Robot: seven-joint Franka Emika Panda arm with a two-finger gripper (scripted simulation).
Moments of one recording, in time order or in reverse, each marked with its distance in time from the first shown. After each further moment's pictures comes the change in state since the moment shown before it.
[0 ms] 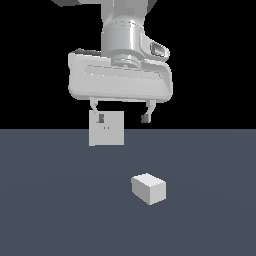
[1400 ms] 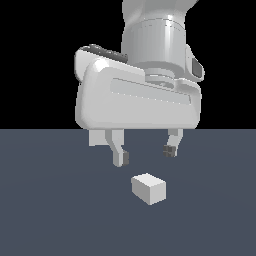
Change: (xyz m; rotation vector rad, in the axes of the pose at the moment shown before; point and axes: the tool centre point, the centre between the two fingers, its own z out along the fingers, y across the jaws) arm -0.077 0.021 0.057 0.016 0.043 -0.330
